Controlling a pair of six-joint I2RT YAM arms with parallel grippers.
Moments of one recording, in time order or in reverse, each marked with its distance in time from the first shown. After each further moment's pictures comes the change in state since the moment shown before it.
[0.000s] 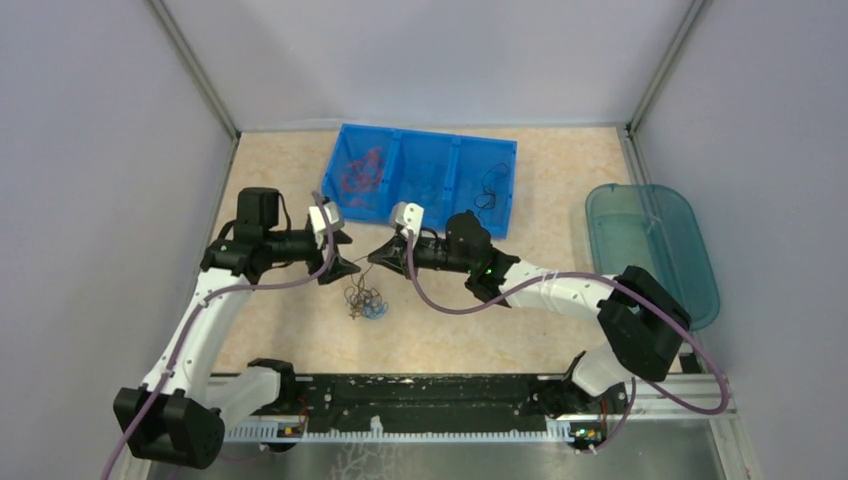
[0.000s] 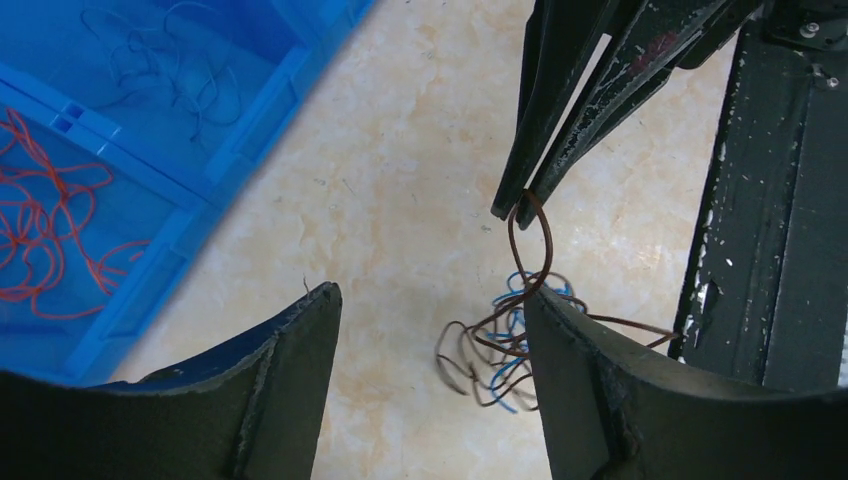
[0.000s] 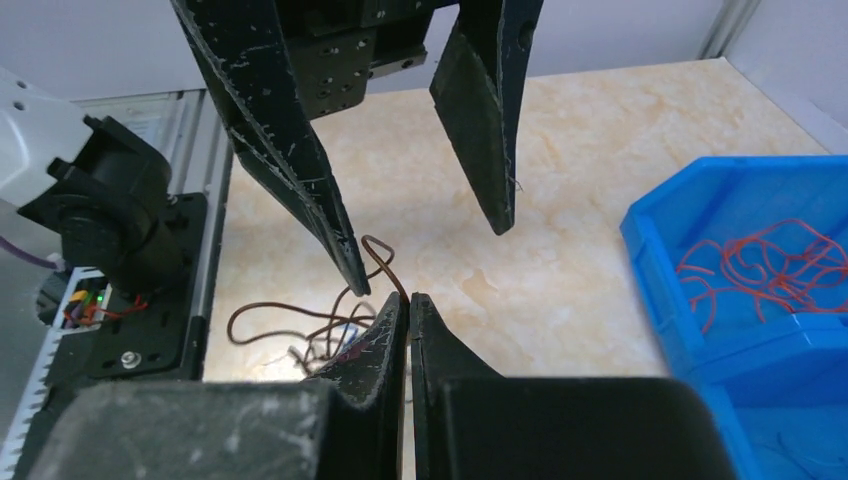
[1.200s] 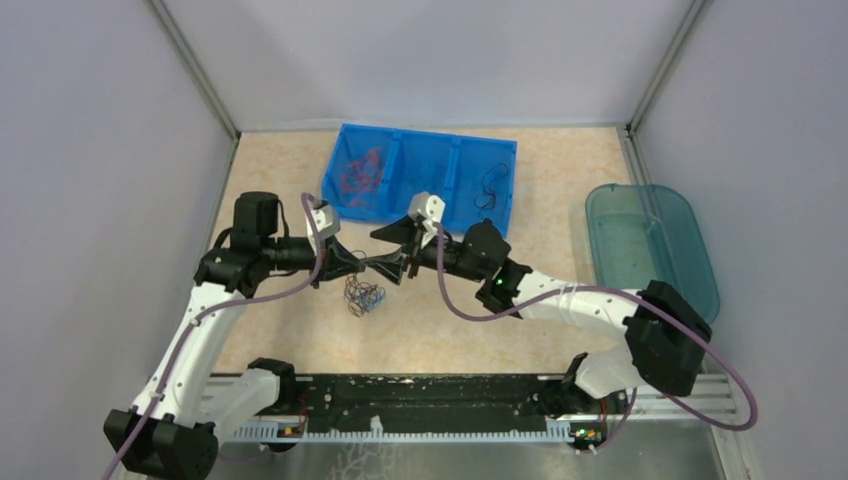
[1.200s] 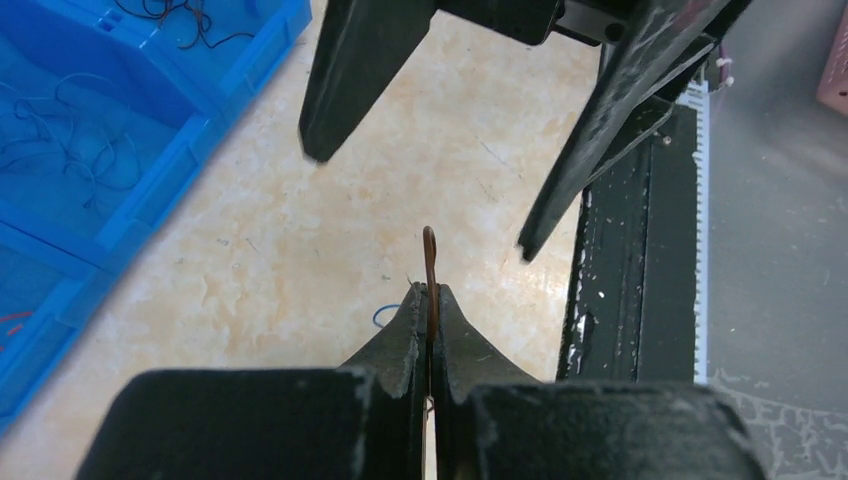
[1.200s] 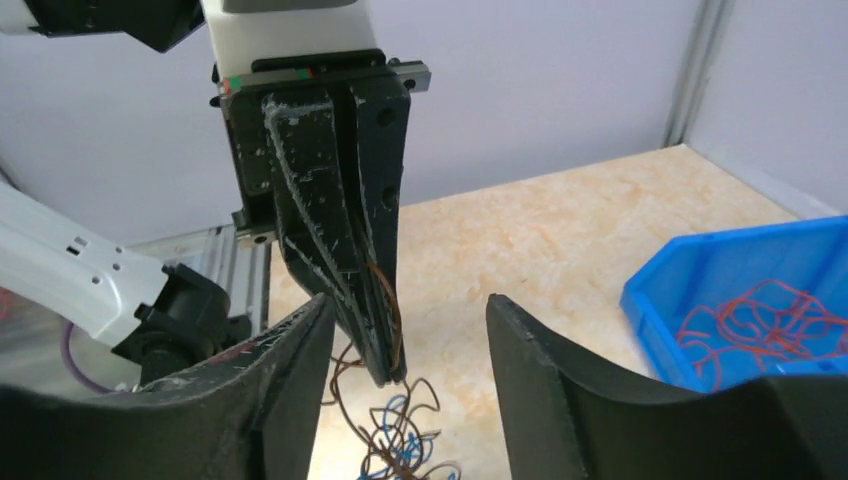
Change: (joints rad) left arm -0.061 -0.090 0.002 -0.043 0.143 -0.120; right arm 0.060 -0.090 -0.010 0.112 0.101 0.164
